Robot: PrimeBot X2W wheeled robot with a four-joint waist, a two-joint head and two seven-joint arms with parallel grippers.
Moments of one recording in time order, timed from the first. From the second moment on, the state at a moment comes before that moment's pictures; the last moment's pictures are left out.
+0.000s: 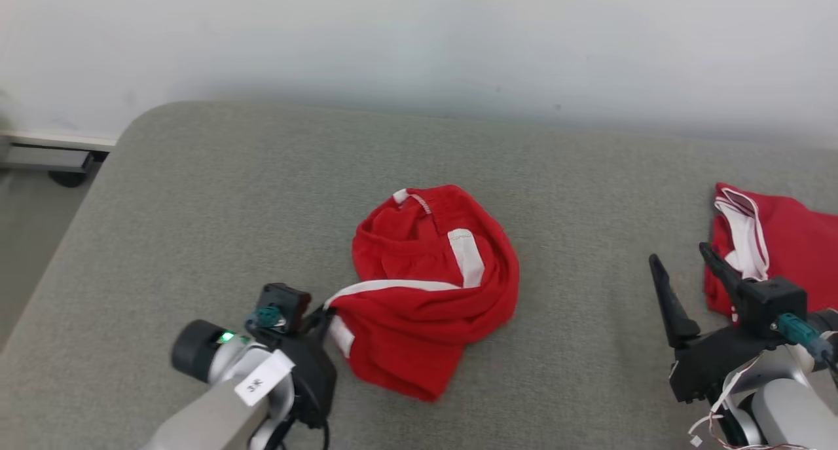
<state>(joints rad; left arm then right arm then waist) -0.72 0.25 -1.21 0.75 -0.82 0.10 -0.12 -0.22 -0.36 0.23 0.29 0.37 -0.04 -0.14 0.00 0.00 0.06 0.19</state>
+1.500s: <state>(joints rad) -0.60 0.17 -1.22 0.61 -0.82 0.11 -0.17 -0.71 -0.12 0.48 0.99 0.48 0.12 0.23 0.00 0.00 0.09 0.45</state>
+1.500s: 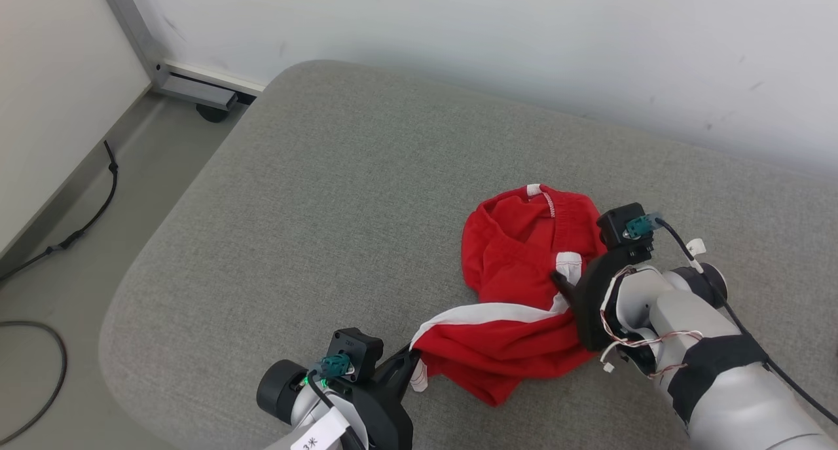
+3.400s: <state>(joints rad) -0.50 0.31 -1.15 0.62 -0.79 0.12 -0.18 -0.18 -0.35 0.39 0.58 0.69 0.13 -0.20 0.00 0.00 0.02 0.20</state>
